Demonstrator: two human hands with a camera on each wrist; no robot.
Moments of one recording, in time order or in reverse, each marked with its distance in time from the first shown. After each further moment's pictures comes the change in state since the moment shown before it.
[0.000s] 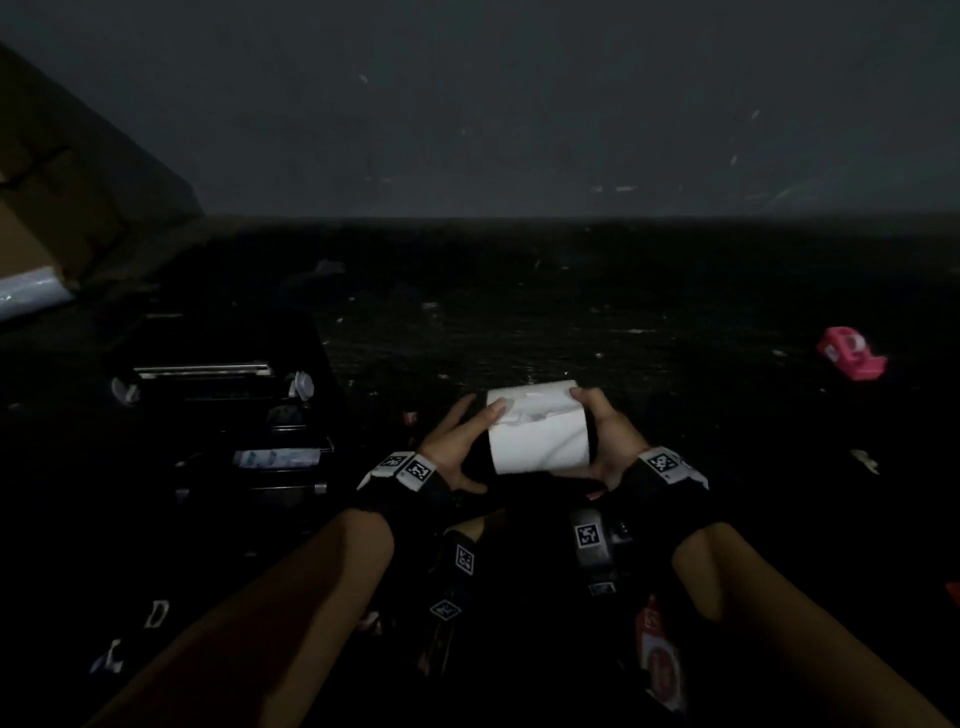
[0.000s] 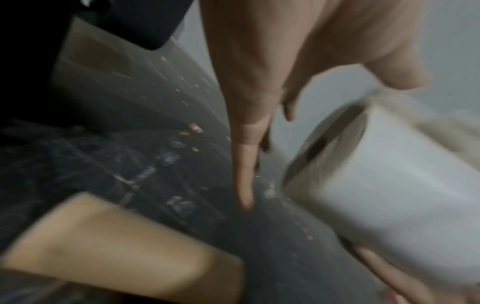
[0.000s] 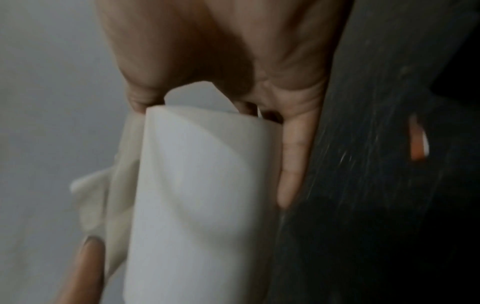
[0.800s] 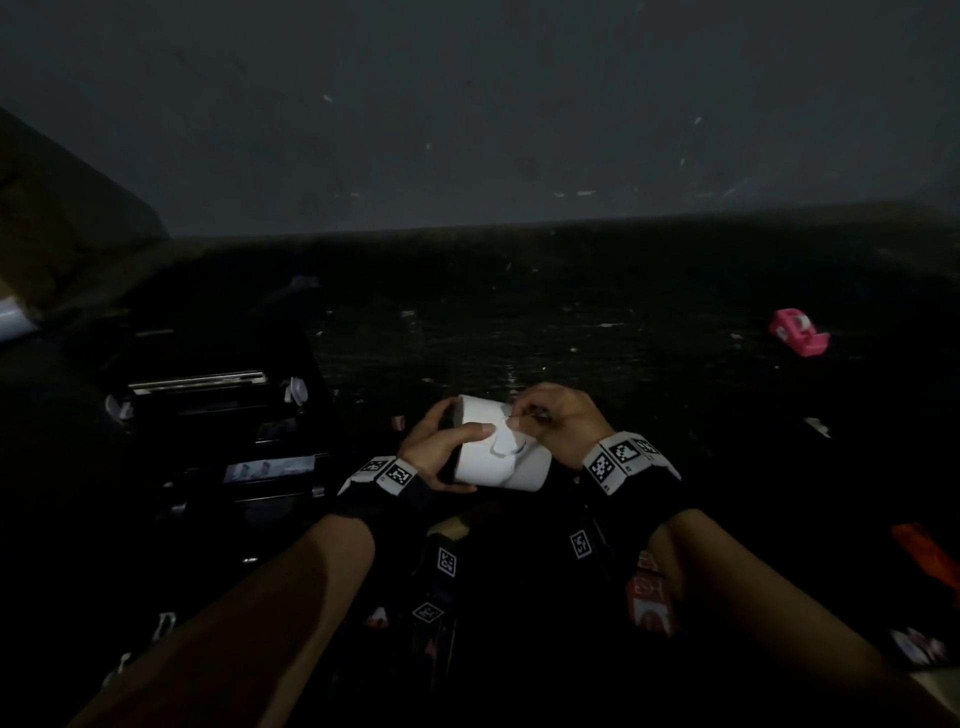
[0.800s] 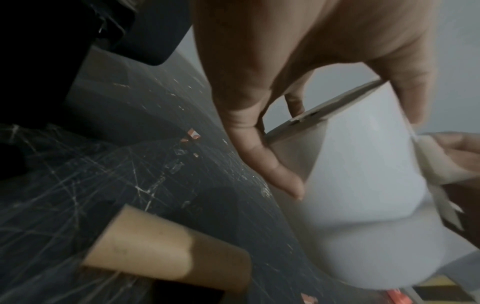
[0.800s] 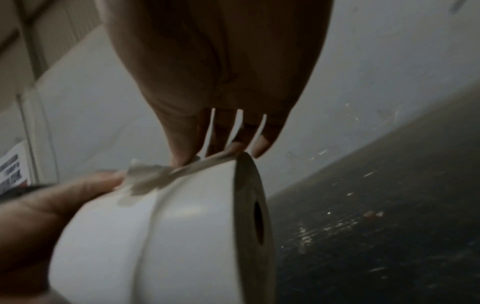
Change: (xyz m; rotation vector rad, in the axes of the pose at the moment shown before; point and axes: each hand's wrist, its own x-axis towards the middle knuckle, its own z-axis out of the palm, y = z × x) left_hand -0.025 0.003 -0.011 0.108 -0.058 0.020; right_hand -0.042 0.001 0.015 -0.887 -0.068 -0.804
